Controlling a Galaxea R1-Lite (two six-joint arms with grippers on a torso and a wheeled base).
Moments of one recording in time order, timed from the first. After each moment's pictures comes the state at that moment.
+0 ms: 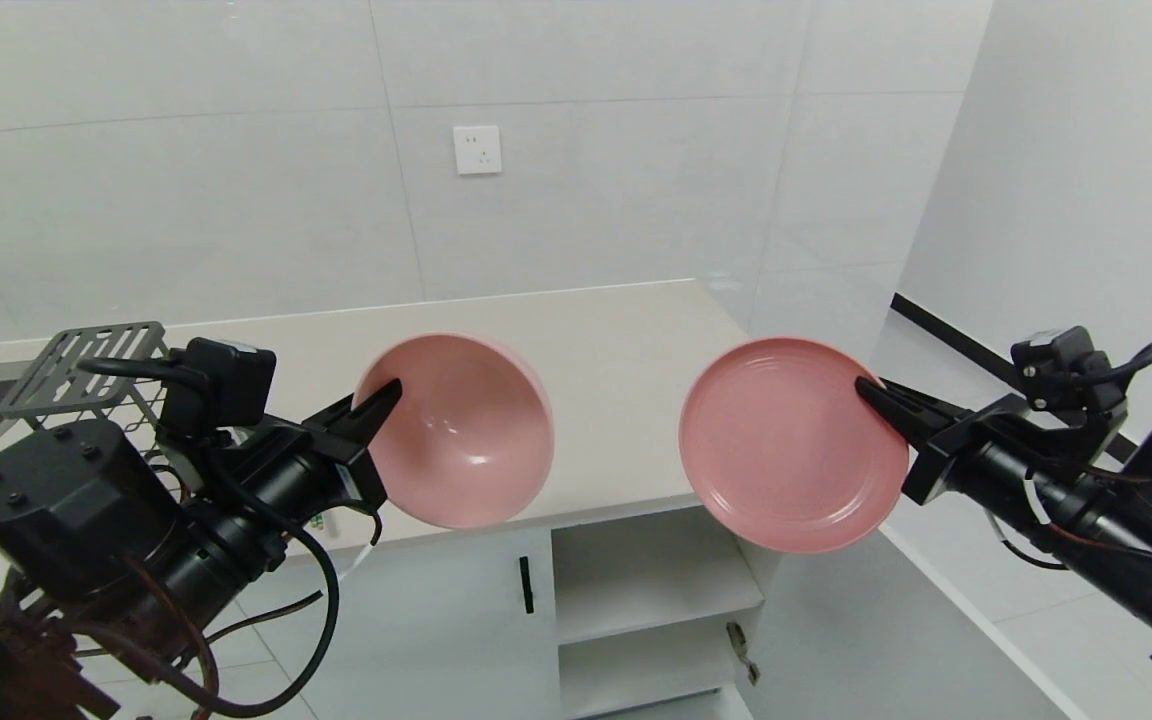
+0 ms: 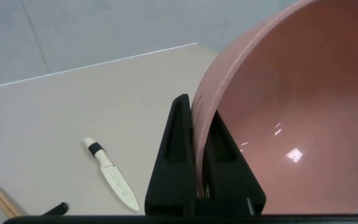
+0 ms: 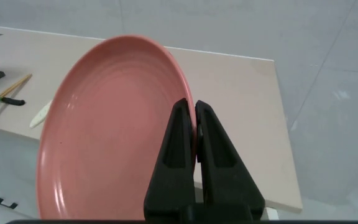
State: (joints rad) left arm -0.45 1.71 -0.23 -1.57 0.03 -0.02; right arm 0.27 1.79 -0.24 -1.57 0.23 -0.02
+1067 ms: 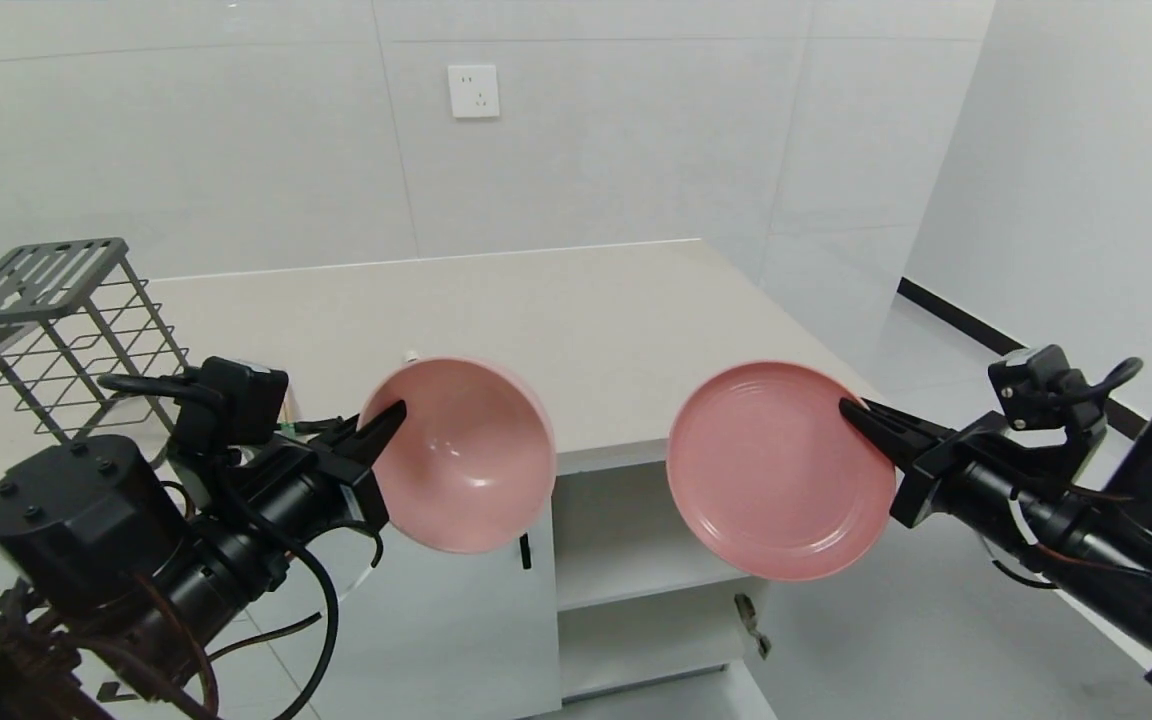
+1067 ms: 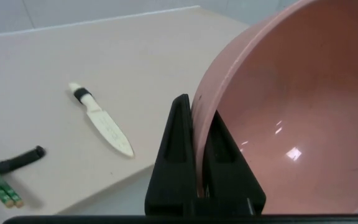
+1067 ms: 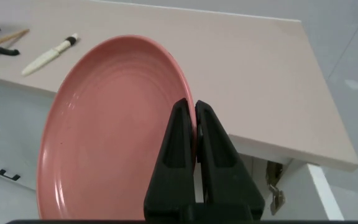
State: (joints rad) left arm -0.47 1.73 -0.19 -1.57 0.03 -0.02; right arm 0.30 1.81 -0.21 -1.57 0.23 -0.02
